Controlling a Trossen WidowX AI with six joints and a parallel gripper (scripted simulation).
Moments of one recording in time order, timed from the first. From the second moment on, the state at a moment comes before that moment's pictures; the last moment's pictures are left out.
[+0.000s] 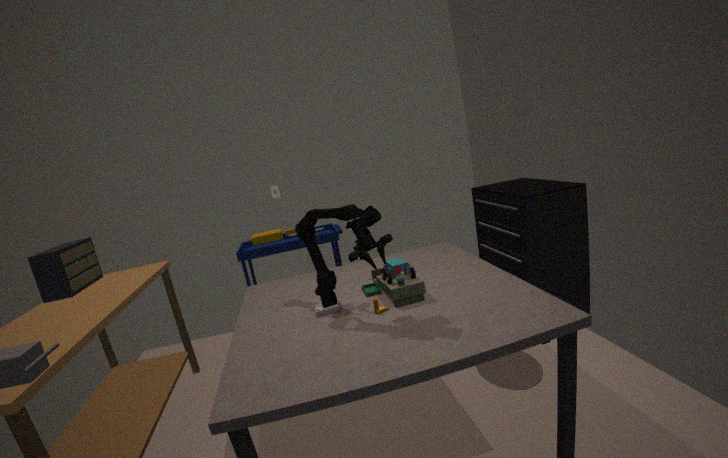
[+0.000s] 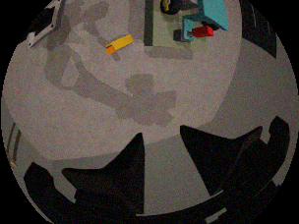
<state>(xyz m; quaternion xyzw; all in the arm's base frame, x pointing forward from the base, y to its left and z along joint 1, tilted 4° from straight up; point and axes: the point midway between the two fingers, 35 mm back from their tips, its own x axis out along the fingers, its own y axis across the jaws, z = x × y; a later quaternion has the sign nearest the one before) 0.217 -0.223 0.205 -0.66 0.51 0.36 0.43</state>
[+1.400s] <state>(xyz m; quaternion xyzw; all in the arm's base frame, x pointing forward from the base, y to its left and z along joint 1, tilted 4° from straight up) 0.187 -0.173 0.072 -0.57 0.40 0.60 0.41</state>
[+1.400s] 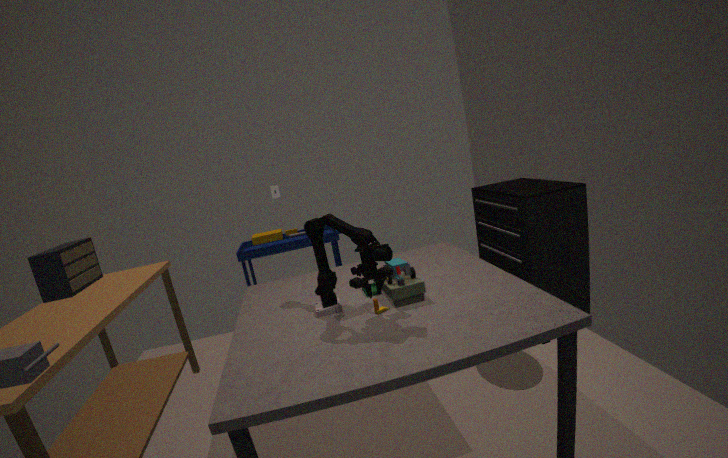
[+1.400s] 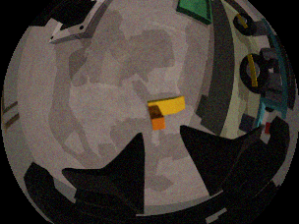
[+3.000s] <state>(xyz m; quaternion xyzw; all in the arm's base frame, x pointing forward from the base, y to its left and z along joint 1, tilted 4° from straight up) 0.185 -0.170 0.021 -0.56 0.40 0.60 0.41</state>
